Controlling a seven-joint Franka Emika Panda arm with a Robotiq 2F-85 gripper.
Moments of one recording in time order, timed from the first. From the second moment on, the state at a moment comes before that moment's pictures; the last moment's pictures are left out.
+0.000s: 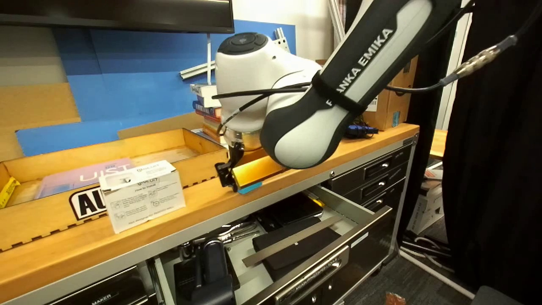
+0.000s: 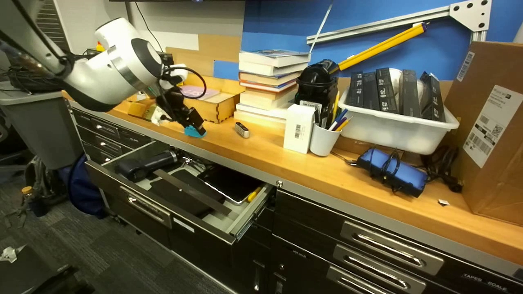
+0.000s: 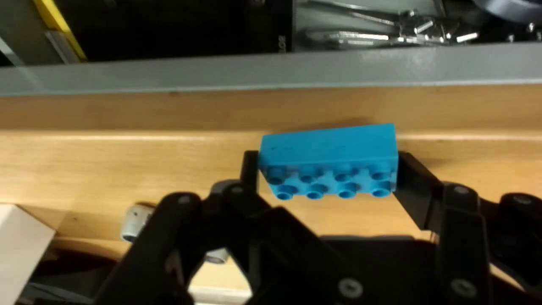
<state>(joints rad) 0.10 0.14 0.13 -2.23 -0.80 2.70 0.97</state>
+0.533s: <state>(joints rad) 0.08 -0.04 0.13 -2.58 -0.40 2.69 0.57</state>
